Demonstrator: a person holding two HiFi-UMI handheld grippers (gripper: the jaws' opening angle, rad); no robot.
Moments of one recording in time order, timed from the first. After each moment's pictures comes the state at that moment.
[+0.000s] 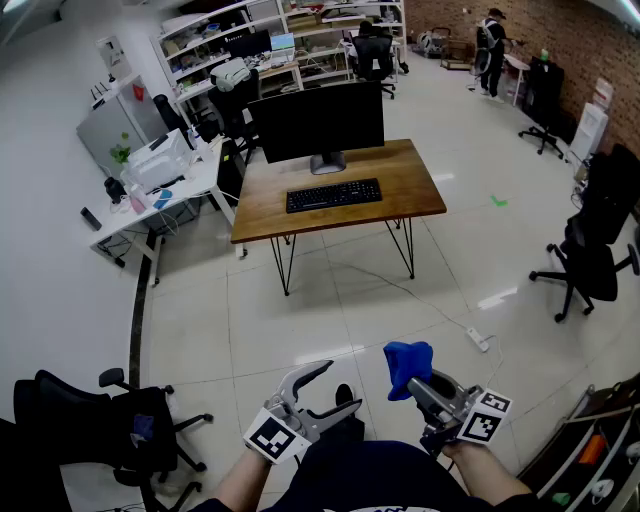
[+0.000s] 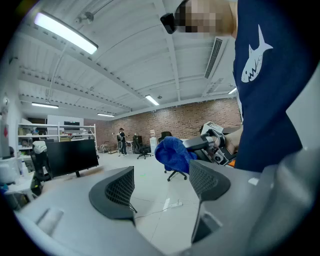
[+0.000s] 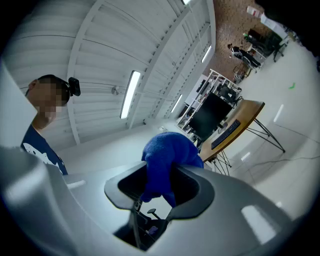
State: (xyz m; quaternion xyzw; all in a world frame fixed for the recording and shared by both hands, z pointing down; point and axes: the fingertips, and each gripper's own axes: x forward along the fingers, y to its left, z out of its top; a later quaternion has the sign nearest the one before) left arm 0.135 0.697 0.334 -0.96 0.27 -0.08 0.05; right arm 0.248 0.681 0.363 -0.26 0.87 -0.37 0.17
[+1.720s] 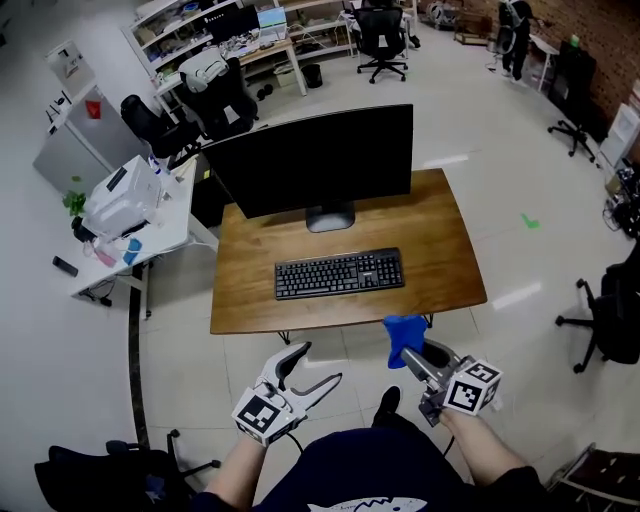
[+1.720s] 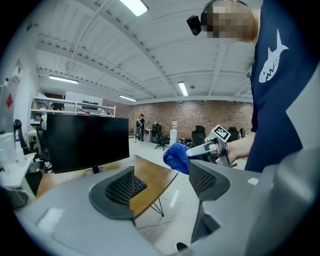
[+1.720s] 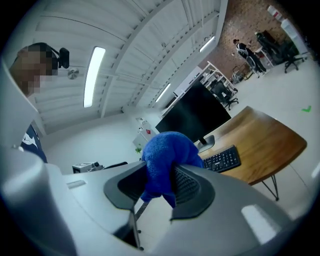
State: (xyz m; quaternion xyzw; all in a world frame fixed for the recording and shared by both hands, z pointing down) left arm 0.054 0.159 0.376 -0.93 0.35 -0.11 -0.07; right arm 0.209 0.123 0.434 -0.31 0.88 -0.37 0.05
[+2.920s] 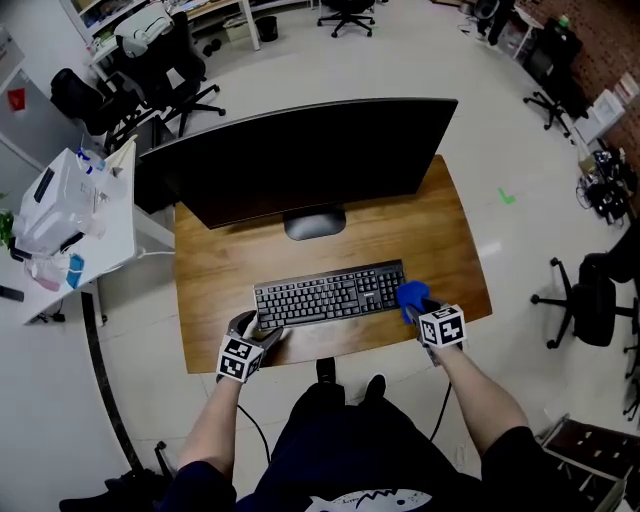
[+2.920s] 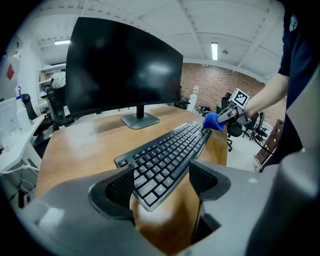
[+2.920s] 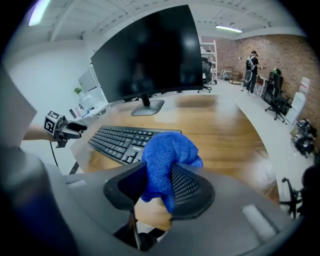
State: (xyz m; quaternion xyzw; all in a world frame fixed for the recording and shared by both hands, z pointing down) left arm -0.153 -0.087 0.667 -0.85 0.38 -0.30 -0.20; right arm 0.224 -0.104 0.682 -0.45 0.76 -0.33 -0.33
